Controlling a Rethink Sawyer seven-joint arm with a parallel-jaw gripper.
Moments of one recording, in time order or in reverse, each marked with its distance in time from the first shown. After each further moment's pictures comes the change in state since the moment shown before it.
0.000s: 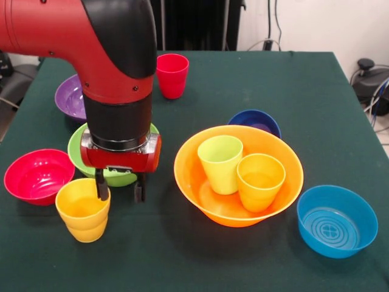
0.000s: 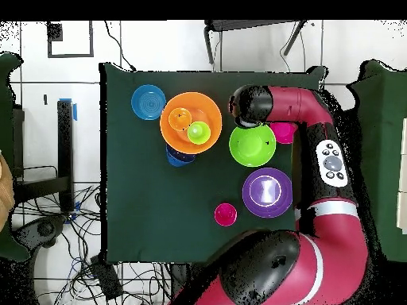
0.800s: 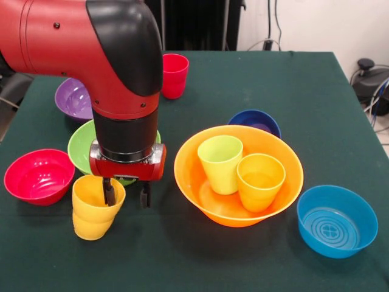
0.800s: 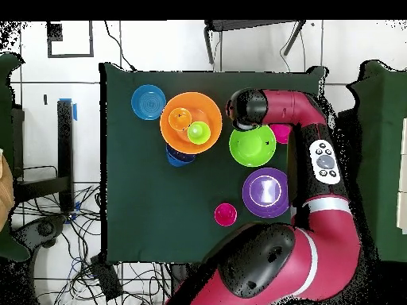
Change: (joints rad) arm 0.007 0.043 0.000 -0.020 -0.024 0.000 0.000
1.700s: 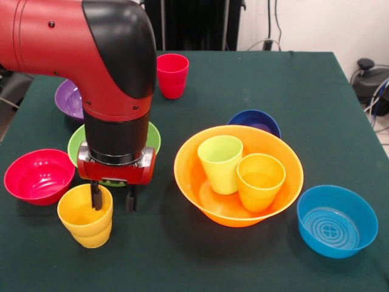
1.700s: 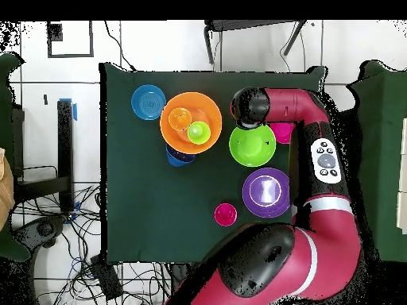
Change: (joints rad) arm 0.000 0.004 0.000 -0.034 -0.051 0.000 0.000
